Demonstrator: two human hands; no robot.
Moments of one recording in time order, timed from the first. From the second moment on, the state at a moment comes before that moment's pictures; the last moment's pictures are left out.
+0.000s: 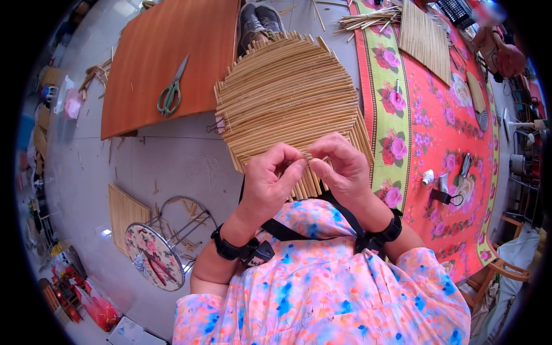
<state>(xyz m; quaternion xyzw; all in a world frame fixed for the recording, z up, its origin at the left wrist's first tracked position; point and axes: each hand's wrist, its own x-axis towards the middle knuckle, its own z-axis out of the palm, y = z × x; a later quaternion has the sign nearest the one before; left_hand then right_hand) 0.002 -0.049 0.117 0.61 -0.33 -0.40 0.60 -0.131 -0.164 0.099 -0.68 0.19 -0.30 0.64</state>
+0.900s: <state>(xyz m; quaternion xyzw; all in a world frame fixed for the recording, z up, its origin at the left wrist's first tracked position) 0.002 -0.049 0.133 0.70 -0.41 -0.17 0.56 -0.122 -0.155 0.105 -0.77 0.22 -0.27 0.54</state>
